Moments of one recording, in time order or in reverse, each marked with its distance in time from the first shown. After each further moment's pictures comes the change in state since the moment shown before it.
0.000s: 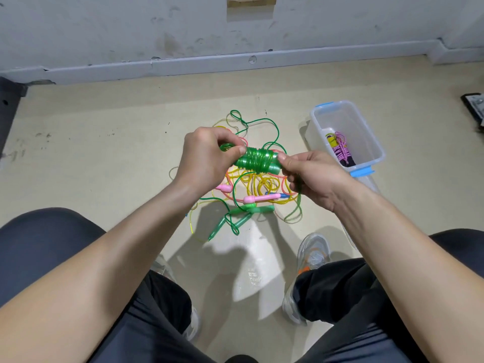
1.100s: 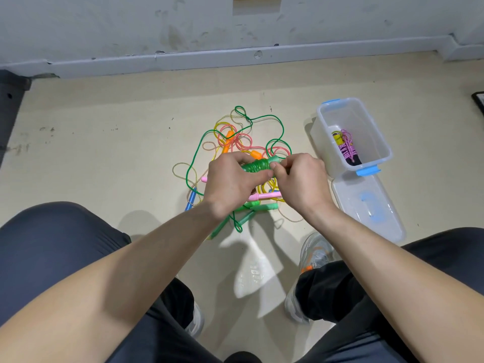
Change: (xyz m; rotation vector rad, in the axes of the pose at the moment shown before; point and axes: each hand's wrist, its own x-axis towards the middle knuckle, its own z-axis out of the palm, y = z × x) left_hand -0.021 -0.018 0.044 -0.053 -0.036 -0.271; right_hand -0.009 0.016 0.033 -0.776 0.334 -0.362
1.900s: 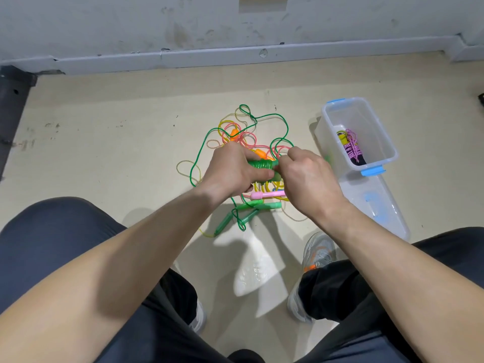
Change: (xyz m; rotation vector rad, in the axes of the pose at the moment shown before) left_hand 0.013 0.008 -0.020 0.127 -0.191 -0.044; right_hand 0.001 0.001 -0.001 -0.643 -0.069 -0.504
